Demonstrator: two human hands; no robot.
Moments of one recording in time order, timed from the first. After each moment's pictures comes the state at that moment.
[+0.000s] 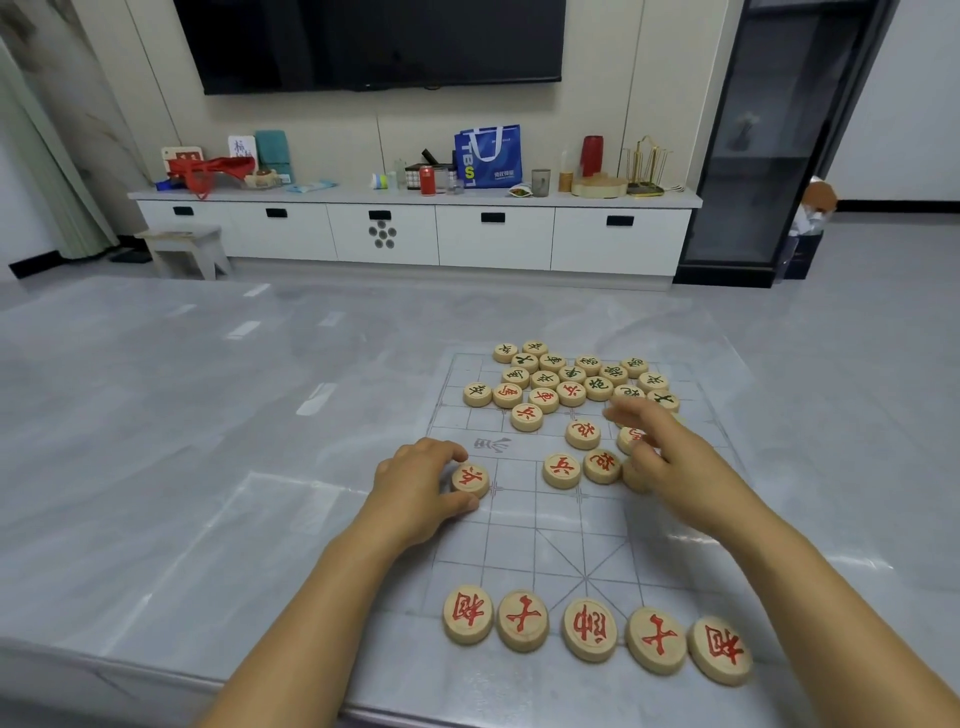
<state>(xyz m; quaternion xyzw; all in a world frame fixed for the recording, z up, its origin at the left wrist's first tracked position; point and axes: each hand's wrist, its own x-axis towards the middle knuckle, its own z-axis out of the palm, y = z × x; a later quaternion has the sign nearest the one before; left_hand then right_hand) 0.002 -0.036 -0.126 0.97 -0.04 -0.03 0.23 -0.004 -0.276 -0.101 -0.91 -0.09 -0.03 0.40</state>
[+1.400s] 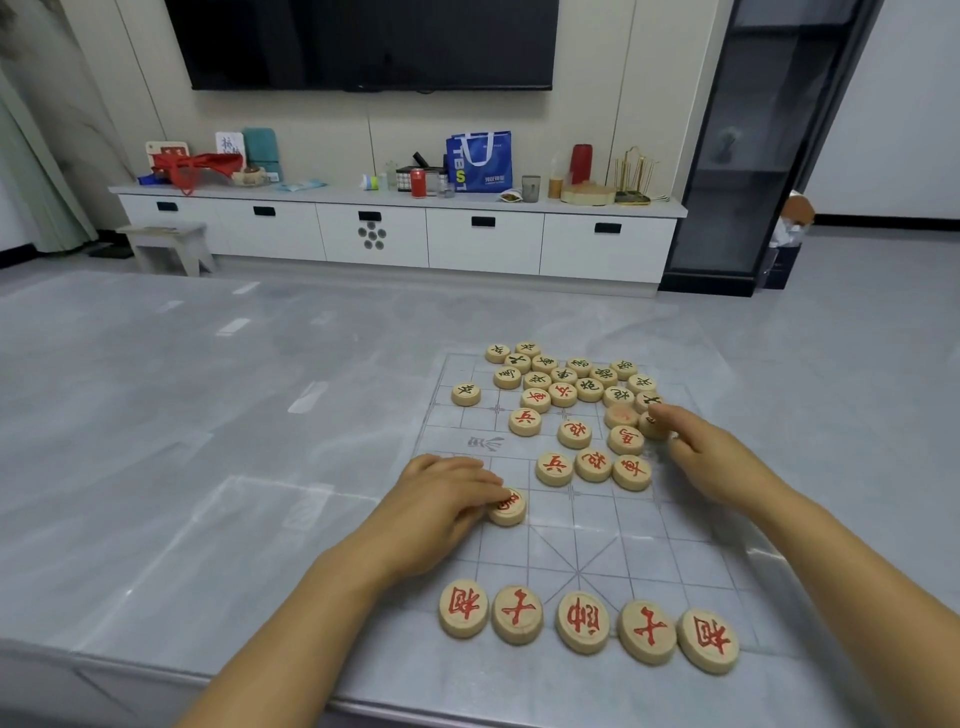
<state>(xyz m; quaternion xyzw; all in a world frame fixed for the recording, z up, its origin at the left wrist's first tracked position) -0.013 -0.037 -0.133 0.94 -0.29 0.04 0.17 0.025 -0.326 -0.117 -0.95 -0.03 0.01 0.30</state>
